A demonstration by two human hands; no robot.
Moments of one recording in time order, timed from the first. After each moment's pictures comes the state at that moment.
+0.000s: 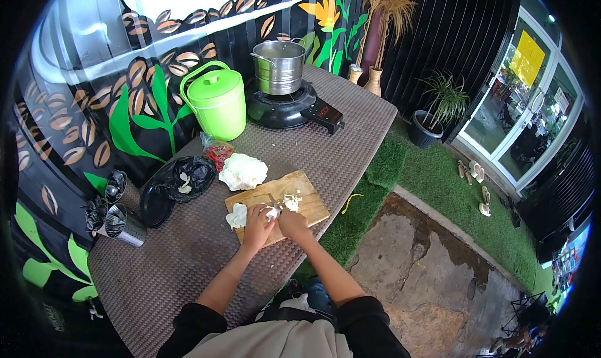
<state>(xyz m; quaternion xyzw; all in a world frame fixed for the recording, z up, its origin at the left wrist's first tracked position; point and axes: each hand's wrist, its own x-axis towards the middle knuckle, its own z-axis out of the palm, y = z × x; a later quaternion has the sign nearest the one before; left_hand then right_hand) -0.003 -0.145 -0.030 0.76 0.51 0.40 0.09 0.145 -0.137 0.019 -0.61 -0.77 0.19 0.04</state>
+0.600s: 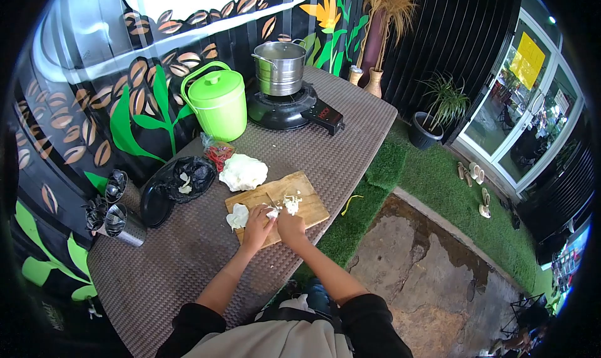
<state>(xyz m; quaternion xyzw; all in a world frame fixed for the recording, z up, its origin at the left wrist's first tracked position) -0.005 -0.145 -0.032 0.76 0.49 0.41 0.12 0.132 -0.146 0.009 -0.62 -0.78 0.09 0.04</state>
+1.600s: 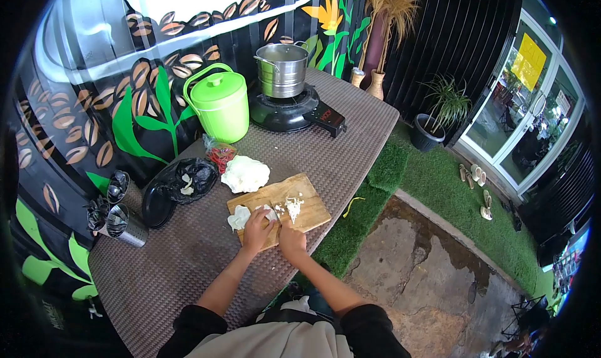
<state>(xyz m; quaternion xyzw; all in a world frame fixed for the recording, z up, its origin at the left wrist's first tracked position) -0.007 -0.150 -0.026 0.70 0.53 0.46 0.17 0.124 -0.177 -0.012 -0.68 -0.71 0.14 0.07</state>
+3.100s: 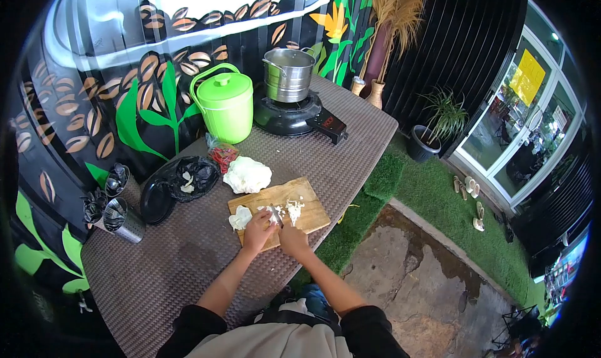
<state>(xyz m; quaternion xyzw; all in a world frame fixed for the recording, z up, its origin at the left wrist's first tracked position) -0.011 -0.151 -0.030 0.70 0.52 0.45 0.19 0.136 -0.163 -0.002 -0.62 -0.76 0.19 0.07</state>
